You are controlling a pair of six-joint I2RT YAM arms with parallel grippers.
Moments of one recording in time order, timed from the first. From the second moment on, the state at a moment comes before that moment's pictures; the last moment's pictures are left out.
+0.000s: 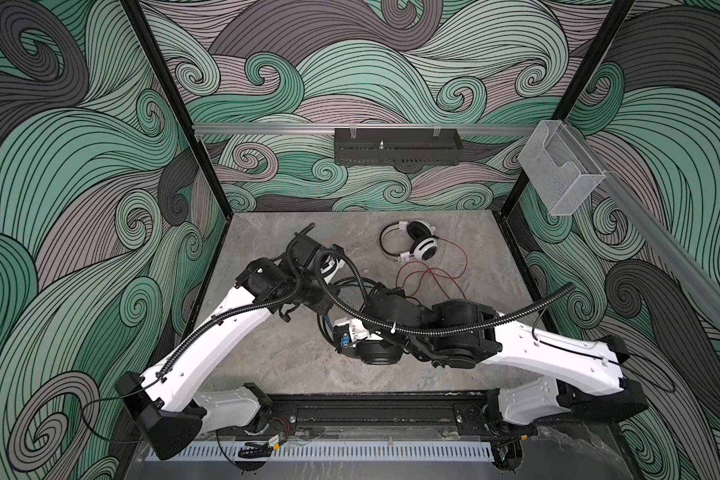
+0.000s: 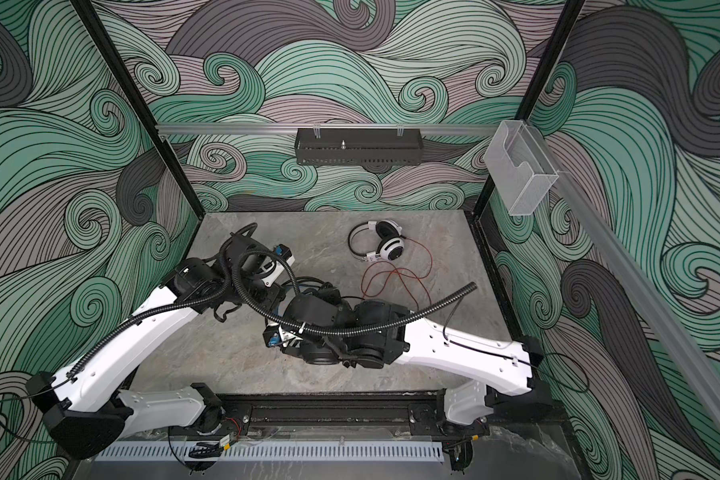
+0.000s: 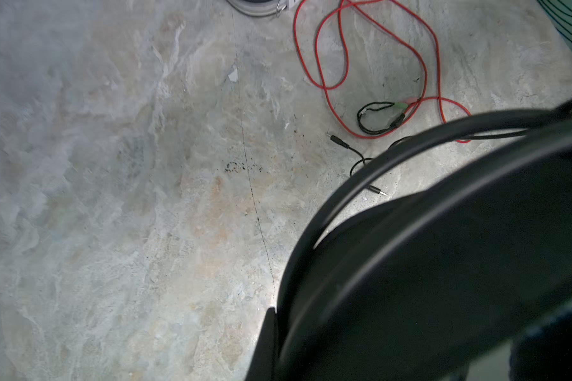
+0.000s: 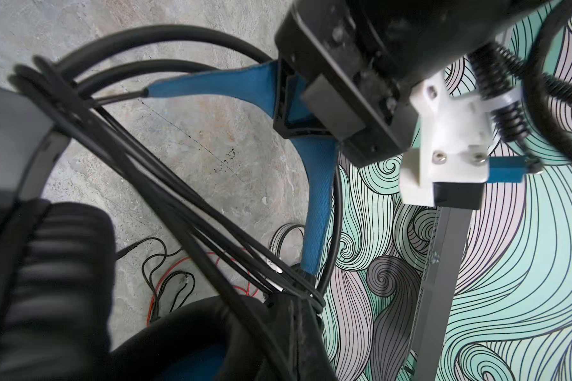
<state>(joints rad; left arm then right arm) -0.67 1.21 1.39 -1.17 0.04 -0.05 1.36 1.44 1.66 -1.07 0.62 -0.85</state>
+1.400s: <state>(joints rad) -0.70 1.19 1.71 -1.33 0.07 0.03 0.85 1.11 1.18 -0.50 -0.08 -0.29</state>
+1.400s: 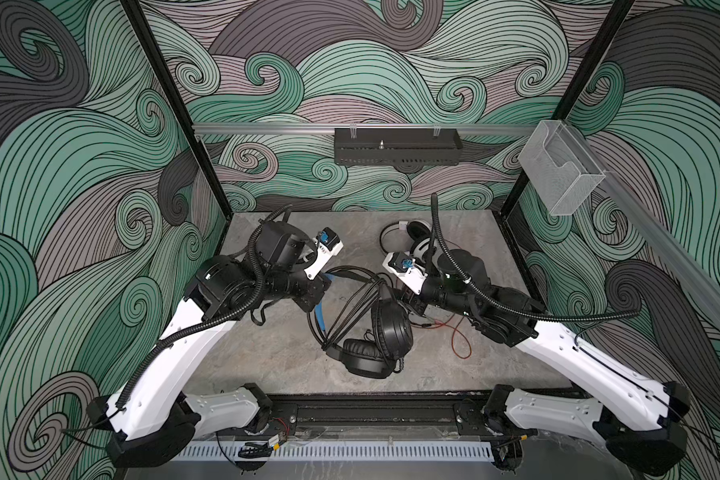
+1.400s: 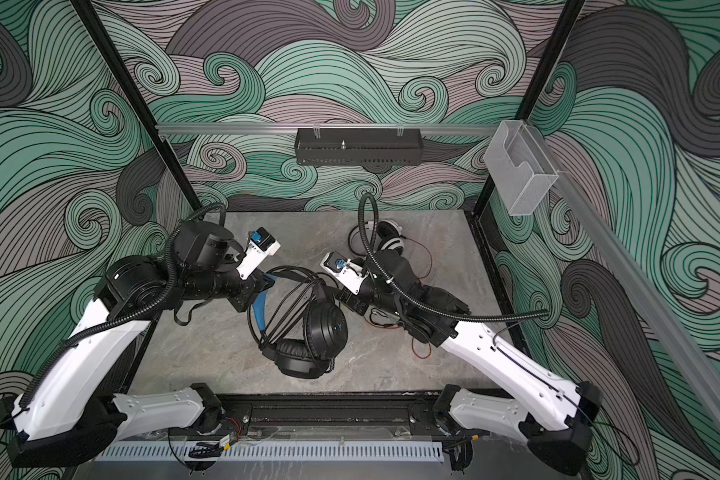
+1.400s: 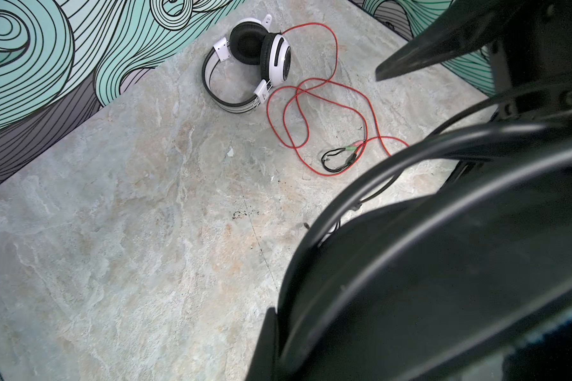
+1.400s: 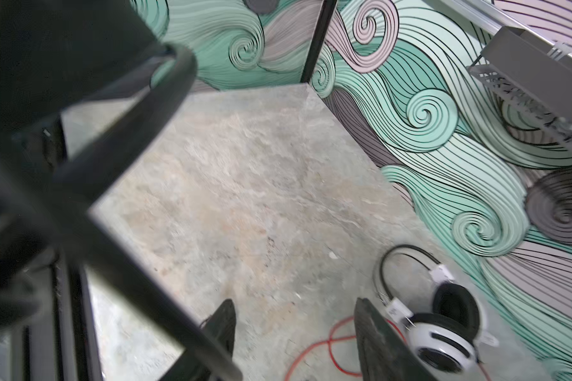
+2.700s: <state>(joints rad) -0.70 1.24 1.85 -1.18 0.19 -0.19 0.64 1.15 0.73 0.04 -0.54 0.20</state>
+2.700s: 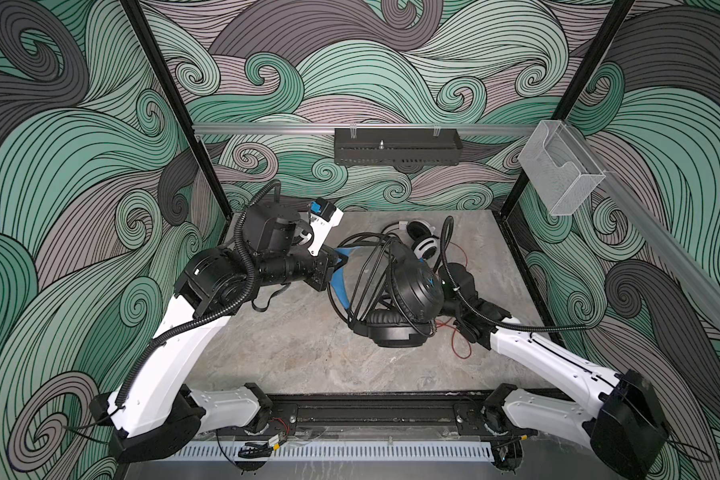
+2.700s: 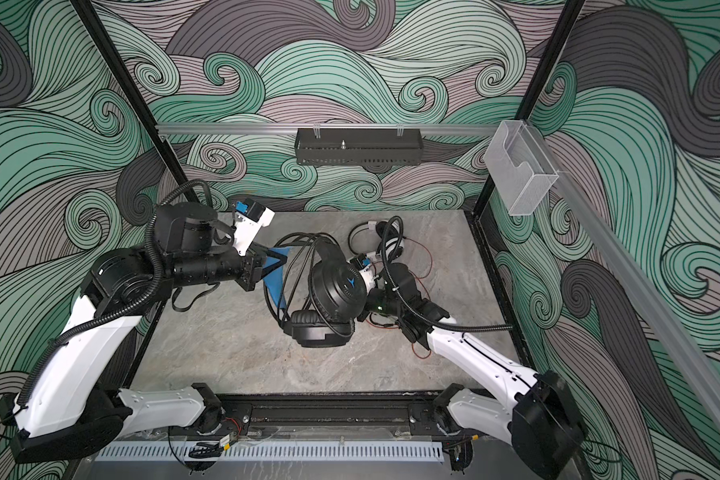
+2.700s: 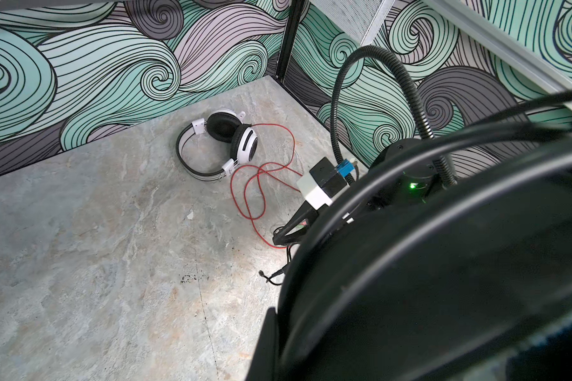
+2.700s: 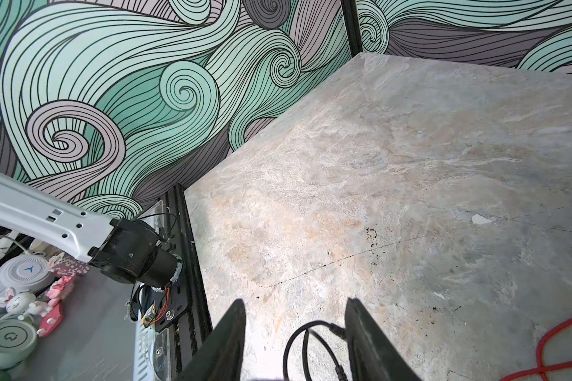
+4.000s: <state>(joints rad) -0.62 1.23 1.78 -1.08 0.20 -0.35 0.63 1.41 0.65 0.31 -0.64 0.41</state>
